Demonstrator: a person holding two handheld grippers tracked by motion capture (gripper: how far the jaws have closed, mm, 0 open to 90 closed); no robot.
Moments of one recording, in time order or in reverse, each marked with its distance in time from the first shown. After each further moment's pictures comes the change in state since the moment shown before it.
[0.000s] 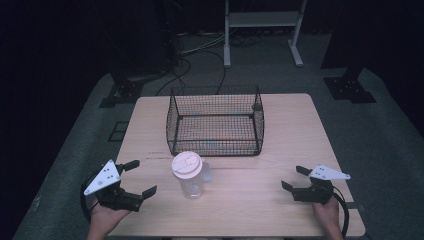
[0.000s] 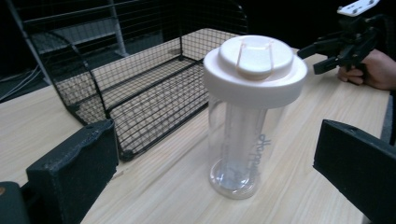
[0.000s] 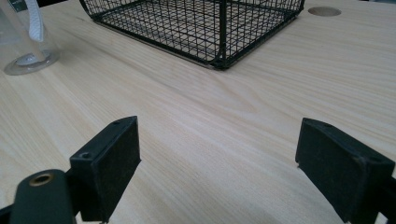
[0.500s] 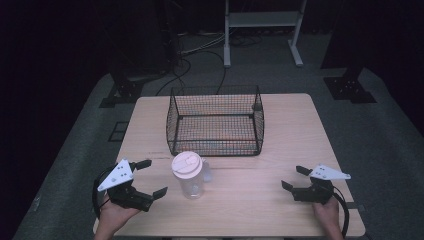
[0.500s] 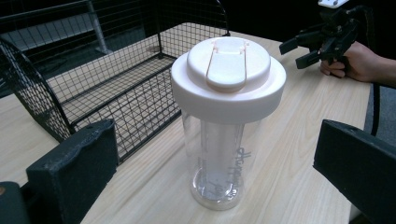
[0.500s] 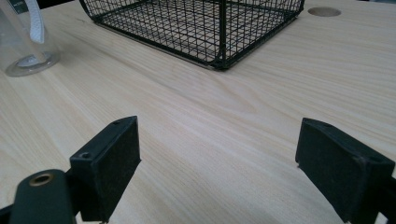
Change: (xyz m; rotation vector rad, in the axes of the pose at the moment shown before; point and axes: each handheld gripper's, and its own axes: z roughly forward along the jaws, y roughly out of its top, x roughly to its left) left arm -0.010 0.010 0.022 0.034 -0.062 0.031; right arm -0.001 0.000 0.000 -0.005 0.002 0.003
